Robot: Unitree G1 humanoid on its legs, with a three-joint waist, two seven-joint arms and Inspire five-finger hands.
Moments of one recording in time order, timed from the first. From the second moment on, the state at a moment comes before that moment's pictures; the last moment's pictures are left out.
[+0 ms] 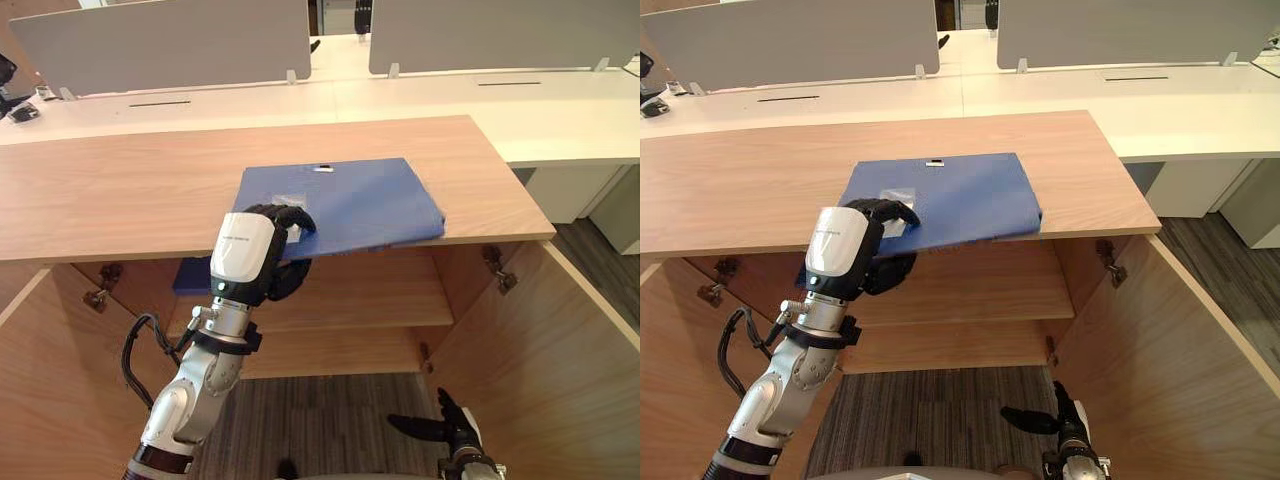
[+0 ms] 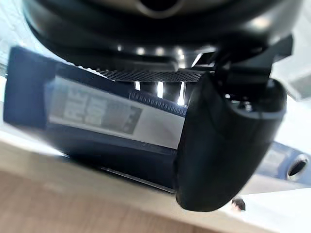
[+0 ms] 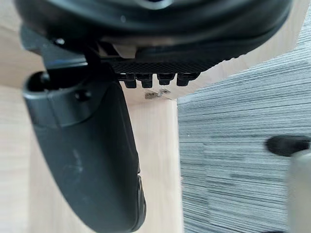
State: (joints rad) left arm 0.02 0.34 -0.17 -0.27 0.84 -0.17 0.31; right arm 0.20 -0.14 -0.04 0.71 0.04 -0.12 -0.07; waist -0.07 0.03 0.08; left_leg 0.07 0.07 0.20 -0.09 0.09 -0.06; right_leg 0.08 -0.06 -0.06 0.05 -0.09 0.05
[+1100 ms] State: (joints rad) left arm 0.43 0.29 -0.16 -0.59 -0.83 -0.17 -0.12; right arm 0.25 -0.24 -0.07 -0.49 0.32 -0.23 0.02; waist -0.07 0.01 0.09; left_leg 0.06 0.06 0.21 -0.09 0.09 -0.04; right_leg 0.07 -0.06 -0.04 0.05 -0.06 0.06
